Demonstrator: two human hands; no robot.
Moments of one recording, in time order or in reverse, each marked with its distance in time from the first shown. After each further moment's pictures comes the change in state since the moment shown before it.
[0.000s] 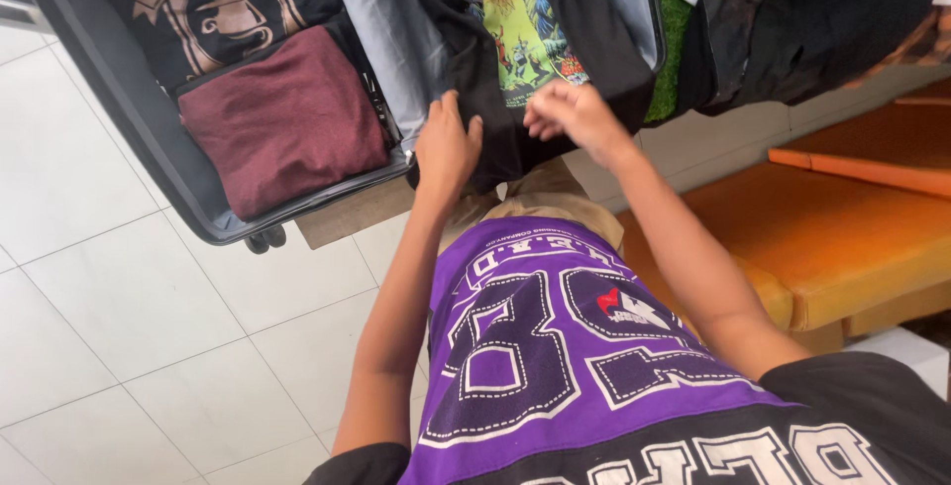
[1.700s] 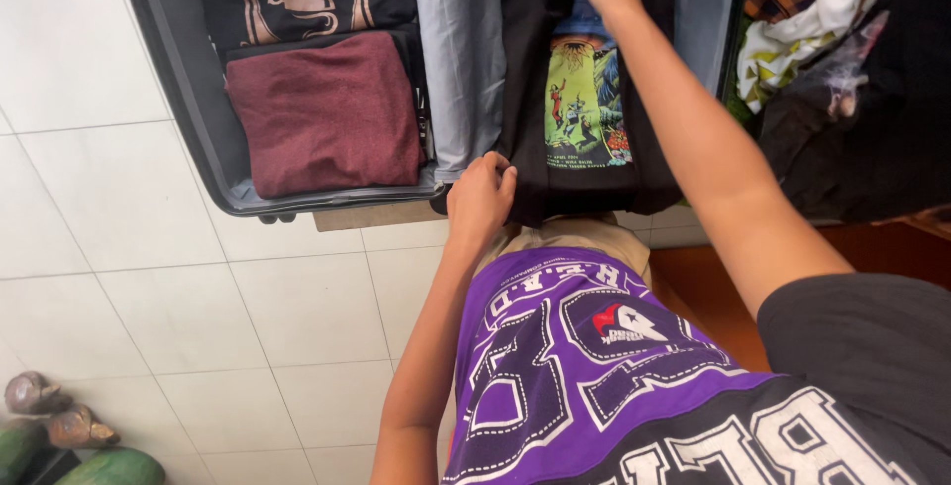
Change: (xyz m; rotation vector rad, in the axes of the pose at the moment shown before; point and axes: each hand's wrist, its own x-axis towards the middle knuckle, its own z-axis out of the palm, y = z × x) left_hand 0.001 0.031 -0.017 -0.148 0.036 -0.307; right_hand 0.345 -0.031 -0.047 -0.482 0.325 -0.395
